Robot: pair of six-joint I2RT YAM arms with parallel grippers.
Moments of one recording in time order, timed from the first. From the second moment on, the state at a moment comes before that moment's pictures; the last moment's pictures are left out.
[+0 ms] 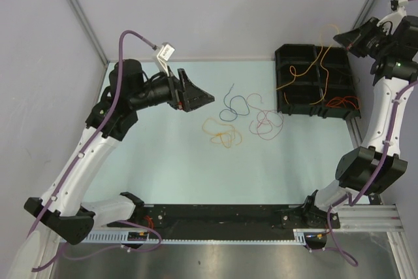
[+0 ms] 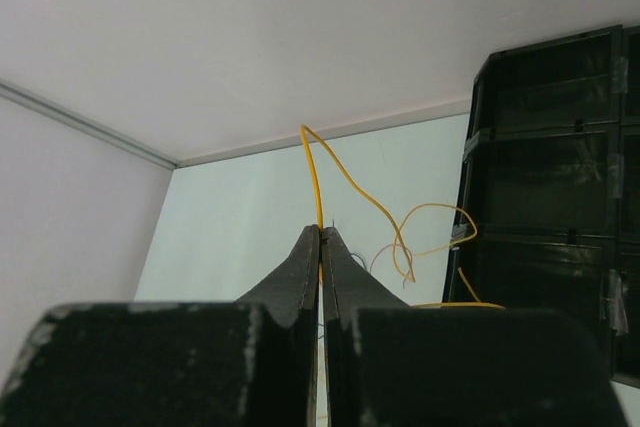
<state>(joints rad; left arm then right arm) -0.50 1.15 1.43 -0.47 0.58 -0.54 -0.39 1.60 1.86 -0.48 -0.73 0.47</state>
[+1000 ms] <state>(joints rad) -0.50 1.08 1.38 -0.47 0.60 -0.58 -0.30 1.58 1.71 -0.55 -0.51 0.37</state>
